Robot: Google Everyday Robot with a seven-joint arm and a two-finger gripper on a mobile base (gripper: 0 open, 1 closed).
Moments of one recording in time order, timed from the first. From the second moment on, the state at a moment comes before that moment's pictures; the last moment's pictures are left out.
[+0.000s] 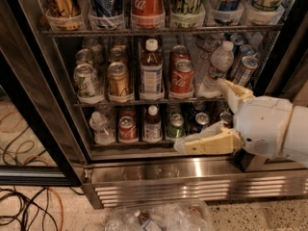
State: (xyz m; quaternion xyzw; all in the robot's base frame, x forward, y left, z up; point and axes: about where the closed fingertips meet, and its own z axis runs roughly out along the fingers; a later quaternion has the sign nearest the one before) arm 0.422 -0.093 0.928 -0.40 0.69 0.24 0.55
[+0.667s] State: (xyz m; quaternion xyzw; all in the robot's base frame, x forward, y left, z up) arm 0.421 -0.066 0.940 -0.38 0.66 0.26 0.59
